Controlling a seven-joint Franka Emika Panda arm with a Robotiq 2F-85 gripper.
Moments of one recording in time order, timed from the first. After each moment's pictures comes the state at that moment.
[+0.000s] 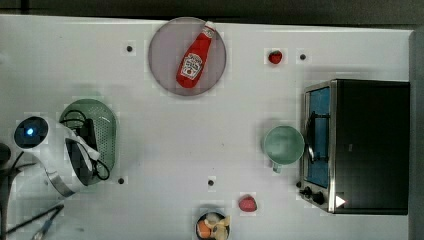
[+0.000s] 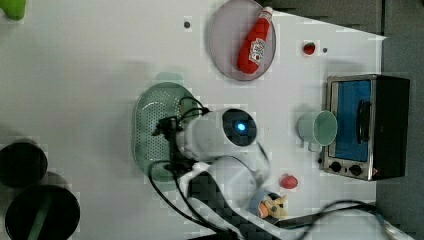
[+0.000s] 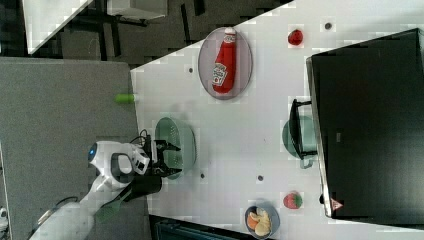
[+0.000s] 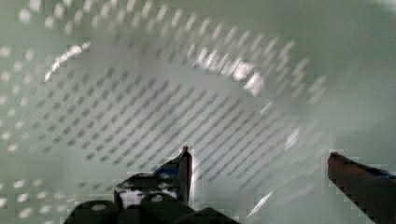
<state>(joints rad) 0.62 0.55 0.07 -2.00 0.16 0.82 1.06</state>
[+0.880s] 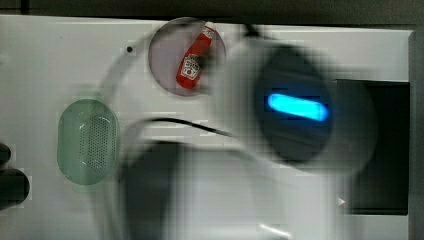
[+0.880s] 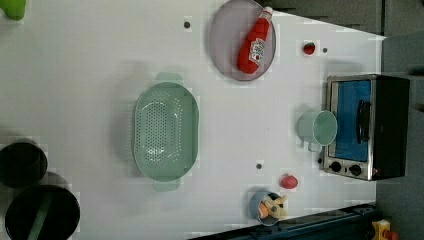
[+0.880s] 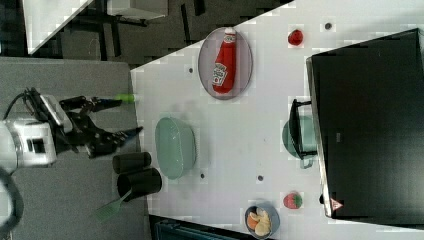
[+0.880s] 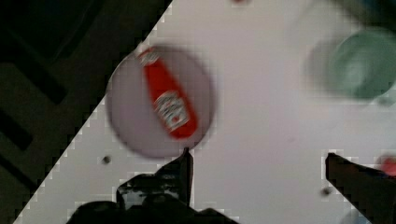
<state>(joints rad) 0.56 -0.17 -0.61 -1.79 -0.03 0.25 0.09</state>
